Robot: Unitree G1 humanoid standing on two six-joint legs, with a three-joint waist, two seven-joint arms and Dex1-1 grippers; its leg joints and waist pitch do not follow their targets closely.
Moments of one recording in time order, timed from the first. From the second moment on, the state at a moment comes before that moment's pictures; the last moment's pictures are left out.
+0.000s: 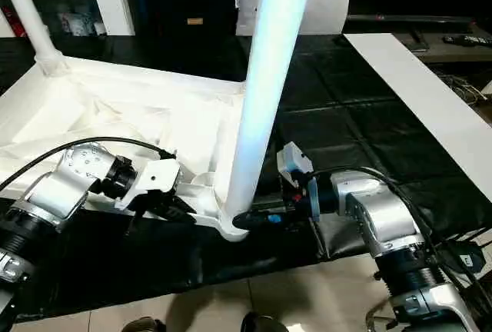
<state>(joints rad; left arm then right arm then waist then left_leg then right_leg) -0.62 0.53 -0.39 0.41 0.02 0.05 -1.49 -0.44 -0.49 0.21 0.22 0.34 0.35 1.40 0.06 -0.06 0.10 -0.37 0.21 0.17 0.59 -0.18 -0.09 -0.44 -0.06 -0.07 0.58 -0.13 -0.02</state>
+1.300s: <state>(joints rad) -0.65 0.18 -0.26 0.35 0.10 0.57 -0.85 -0.42 -0.01 -0.01 0.21 0.12 0.39 0.30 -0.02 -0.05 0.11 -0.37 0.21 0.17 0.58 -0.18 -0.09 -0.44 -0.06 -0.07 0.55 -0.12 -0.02</state>
